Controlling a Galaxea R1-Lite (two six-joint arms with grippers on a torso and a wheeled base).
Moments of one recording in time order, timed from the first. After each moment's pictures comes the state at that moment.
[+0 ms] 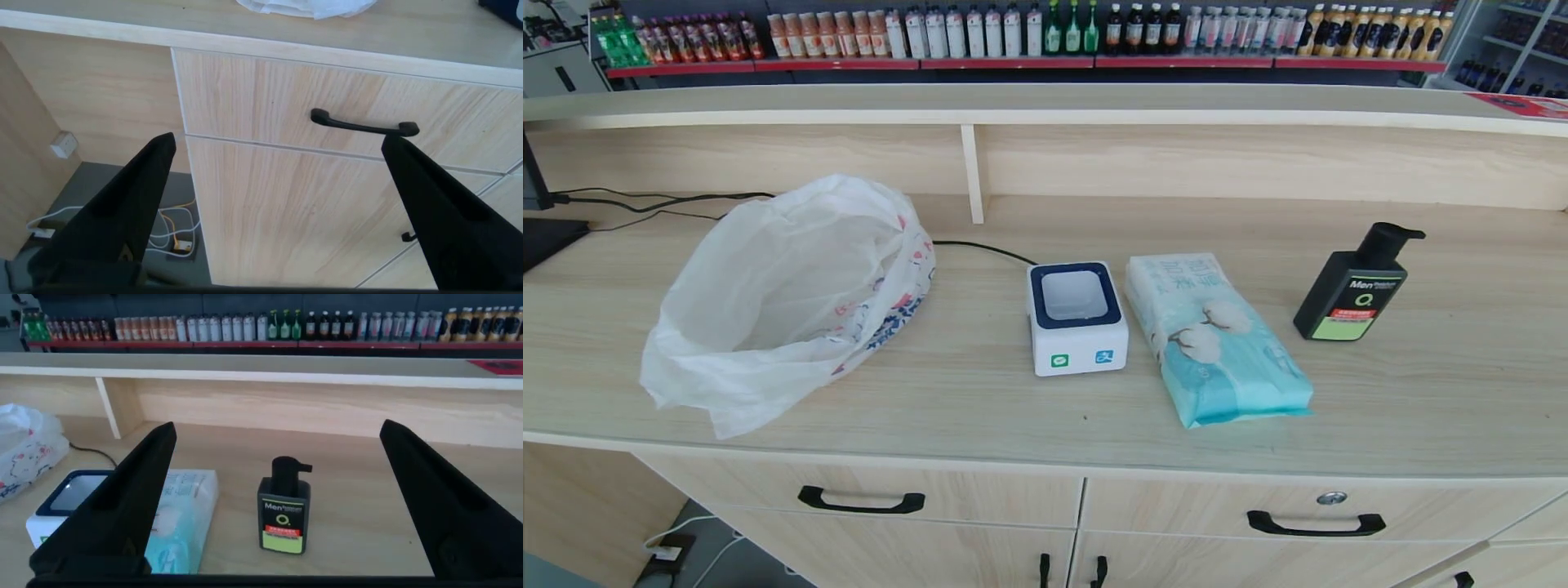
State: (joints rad) left arm 0.00 0.00 0.00 0.00 0.00 -0.01; right arm 0.05 0.92 -0.47 -0.88 0.11 0.01
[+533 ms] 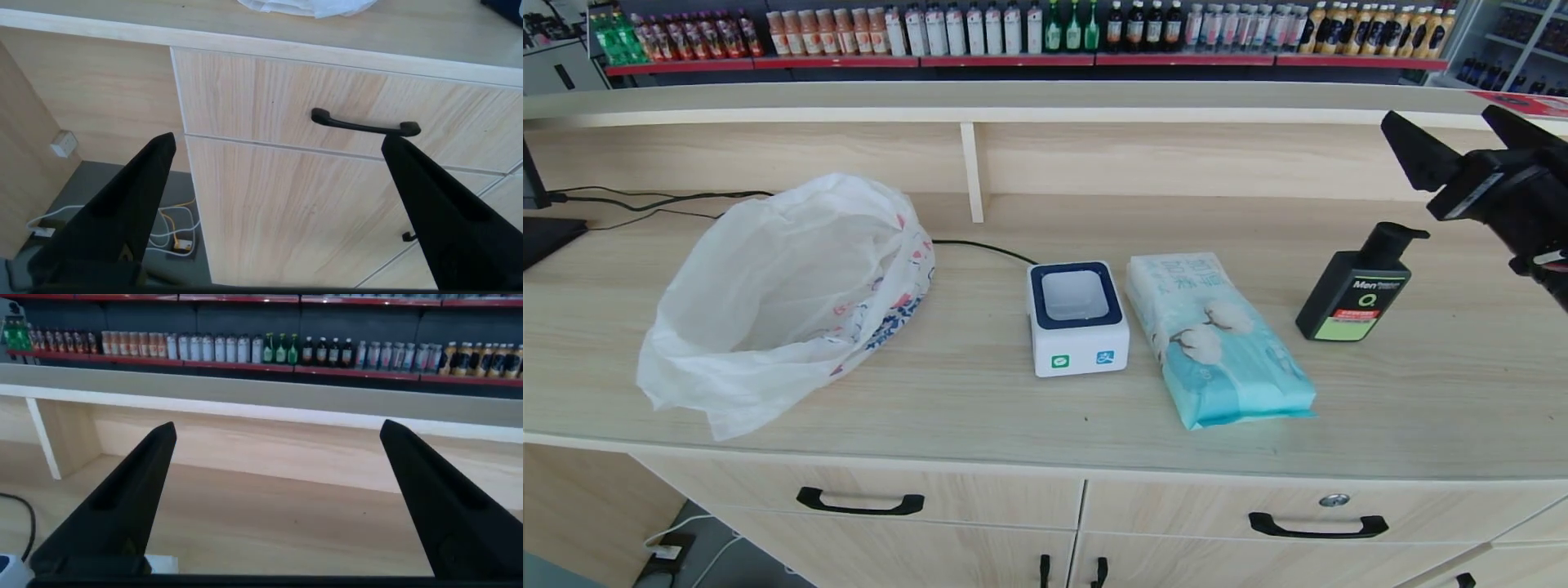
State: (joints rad) left arm 0.00 0.00 0.00 0.00 0.00 -0.01; right arm 0.11 1.55 -0.77 -1.29 0.06 -0.06
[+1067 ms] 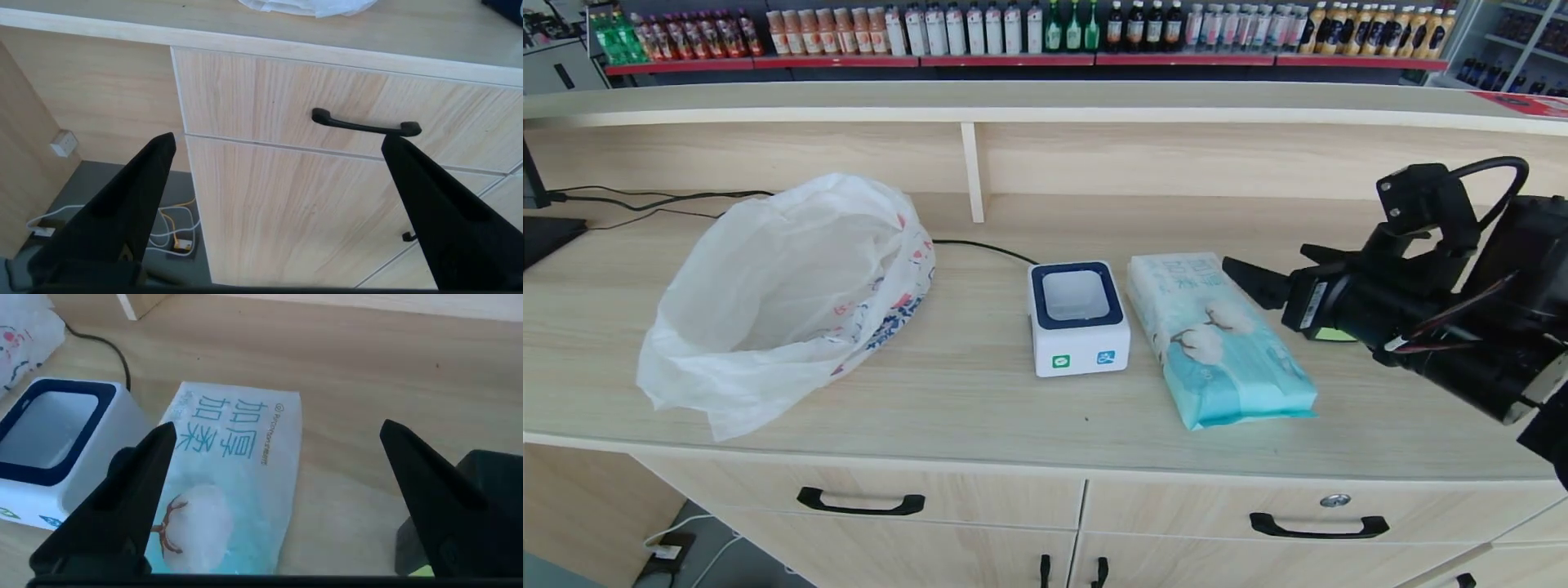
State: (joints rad) left arm 0.00 0.00 0.00 0.00 0.00 -0.01; right arm 0.35 1.58 -0.75 -0.84 -0.03 0.00
